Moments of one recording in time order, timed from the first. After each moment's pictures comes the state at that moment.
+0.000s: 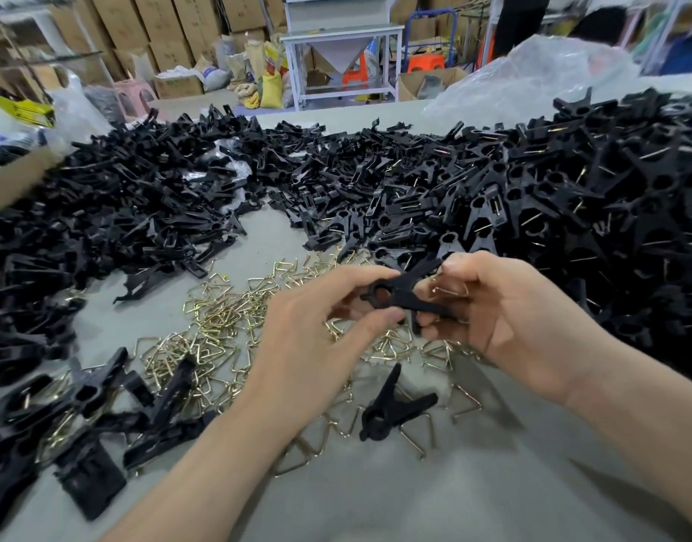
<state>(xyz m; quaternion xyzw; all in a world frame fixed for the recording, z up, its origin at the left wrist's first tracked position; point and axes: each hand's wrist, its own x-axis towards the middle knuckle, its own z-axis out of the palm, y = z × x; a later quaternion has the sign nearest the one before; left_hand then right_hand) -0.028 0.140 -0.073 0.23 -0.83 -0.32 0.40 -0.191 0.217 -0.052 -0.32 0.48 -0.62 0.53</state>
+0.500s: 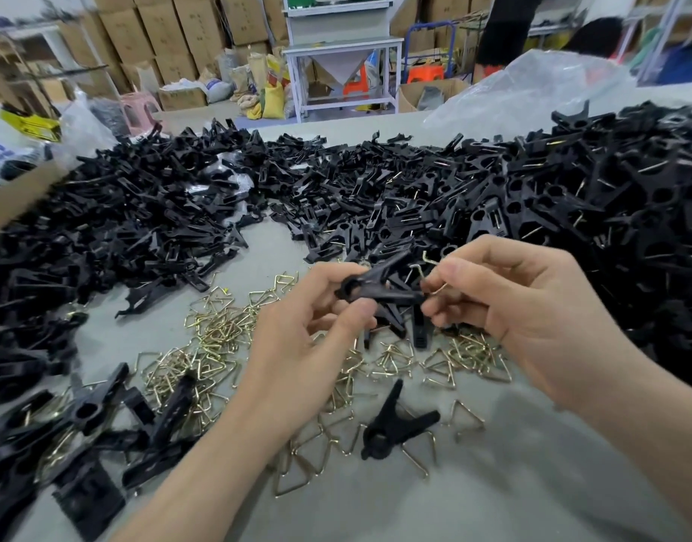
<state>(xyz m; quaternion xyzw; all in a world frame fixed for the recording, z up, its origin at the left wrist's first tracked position) -0.023 0.134 -0.071 0.24 -0.79 -0.41 0.39 -0.193 0.223 -0.044 -0.43 0.47 -0.67 0.38</state>
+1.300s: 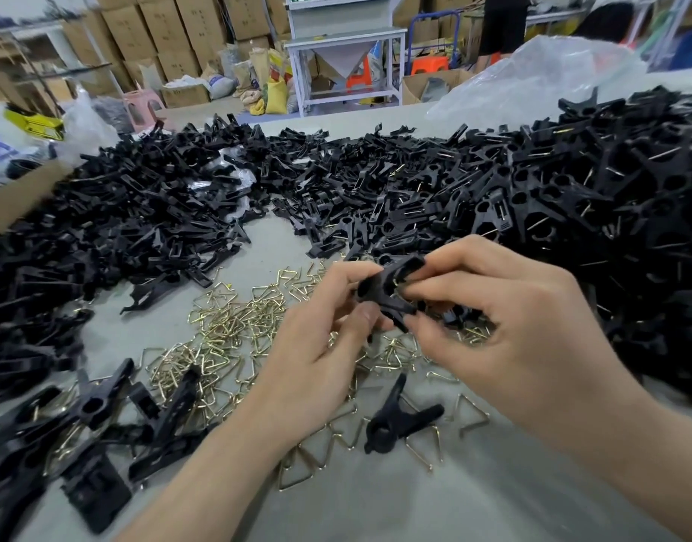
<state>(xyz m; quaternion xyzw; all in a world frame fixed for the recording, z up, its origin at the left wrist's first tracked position) -0.026 0.139 -0.075 0.21 -0.82 -0.40 0.35 -0.173 0.232 -0.047 -0.66 0.60 -0.45 -0.06</state>
